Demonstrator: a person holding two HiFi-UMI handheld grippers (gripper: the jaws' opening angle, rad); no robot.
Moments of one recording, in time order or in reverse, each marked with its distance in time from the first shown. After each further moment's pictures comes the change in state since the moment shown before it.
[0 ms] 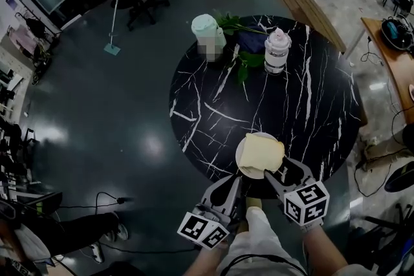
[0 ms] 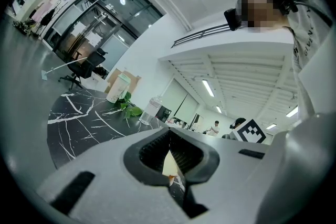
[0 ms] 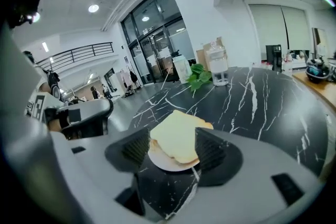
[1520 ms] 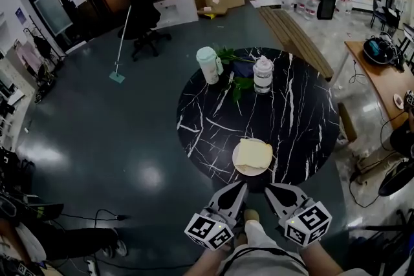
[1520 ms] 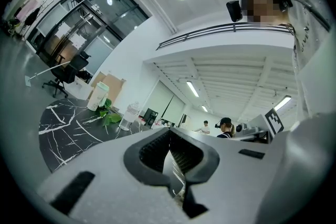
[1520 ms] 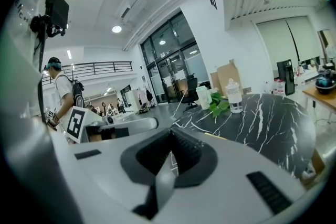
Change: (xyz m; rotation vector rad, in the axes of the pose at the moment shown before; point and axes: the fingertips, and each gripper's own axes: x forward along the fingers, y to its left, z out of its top) left arm -0.039 -0.090 0.022 0.070 -0.017 -0.152; right arm -0.127 0.103 0.033 -0.078 -0.255 0.137
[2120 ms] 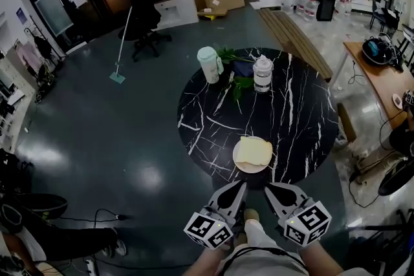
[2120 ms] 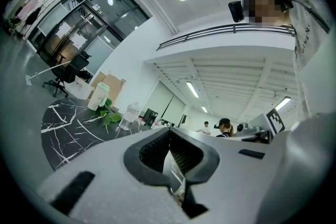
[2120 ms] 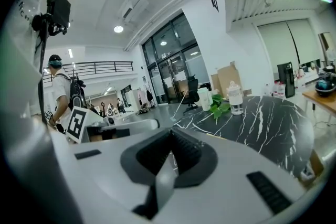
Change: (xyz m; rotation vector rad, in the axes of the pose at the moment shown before) left arm -0.012 -0.004 -0.002 -0.004 -0.003 -0.009; right arm -0.006 0.013 0.000 -0.022 -0.012 -0.003
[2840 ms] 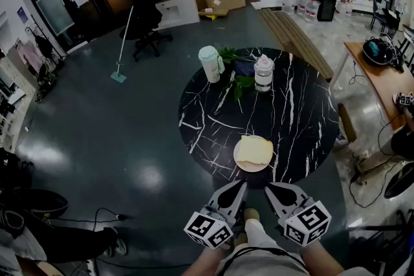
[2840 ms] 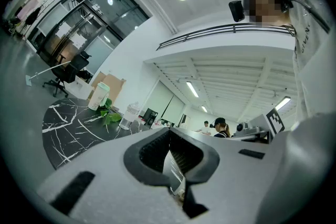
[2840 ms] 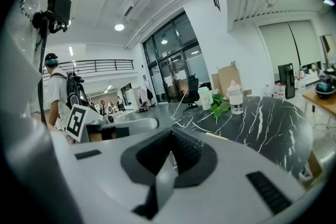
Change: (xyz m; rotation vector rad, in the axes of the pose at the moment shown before) left arm -0.005 -0.004 0.003 0.000 0.002 0.002; right arm -0.003 0.005 0.000 -0.015 0.013 -0.001
